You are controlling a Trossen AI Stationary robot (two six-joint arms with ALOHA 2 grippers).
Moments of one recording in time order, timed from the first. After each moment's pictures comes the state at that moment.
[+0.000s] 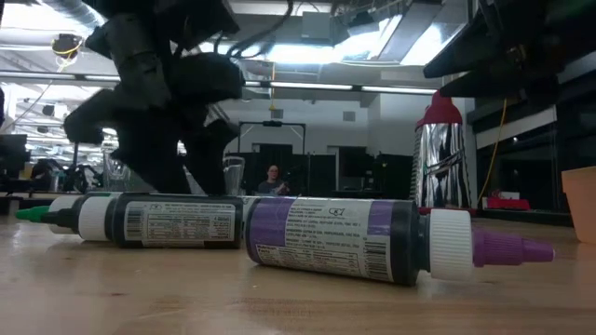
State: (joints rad) left arm -0.21 1.63 0.81 -0.24 -0.07 0.12; right arm 0.73 1.46 0.70 -0.20 1.29 1.14
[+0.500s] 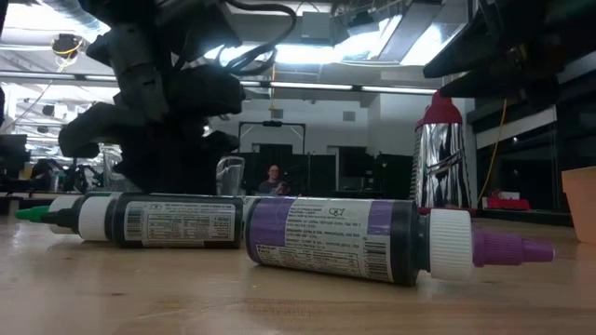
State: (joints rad) left arm -0.21 1.67 0.81 -0.22 -0.05 0.11; right arm 0.73 1.46 0.70 -0.19 1.29 1.14
